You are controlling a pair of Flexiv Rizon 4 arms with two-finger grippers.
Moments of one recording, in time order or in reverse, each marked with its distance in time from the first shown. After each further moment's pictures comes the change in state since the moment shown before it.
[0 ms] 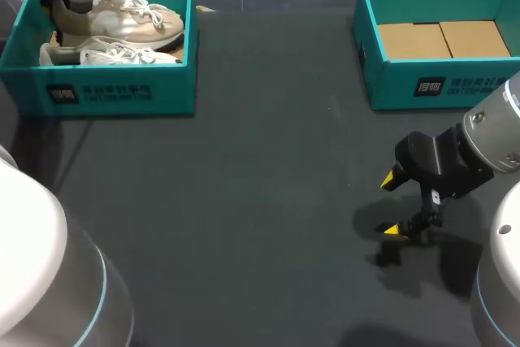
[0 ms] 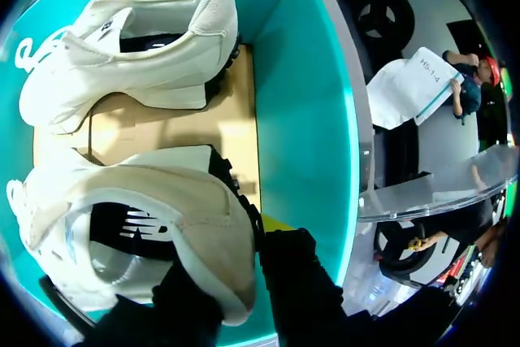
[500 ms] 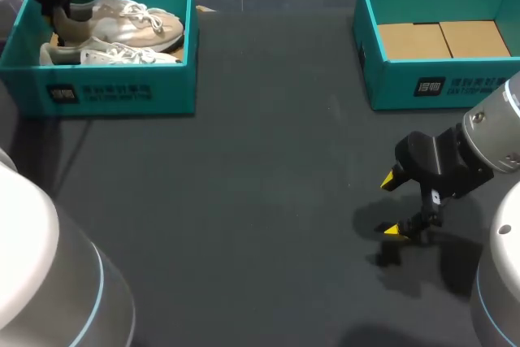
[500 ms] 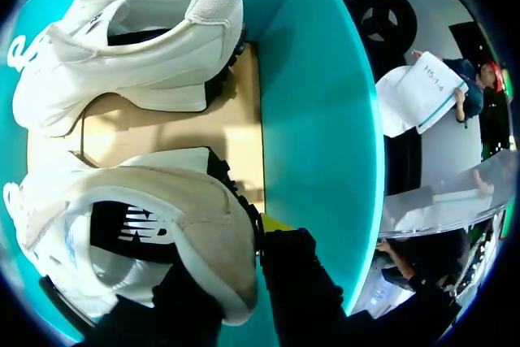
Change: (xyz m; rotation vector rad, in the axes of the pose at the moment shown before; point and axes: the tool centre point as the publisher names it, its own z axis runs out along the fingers) left arm -0.002 -0.005 0.020 0.022 -0.017 -0.006; right arm 0.000 0.000 0.000 0.000 0.000 0.000
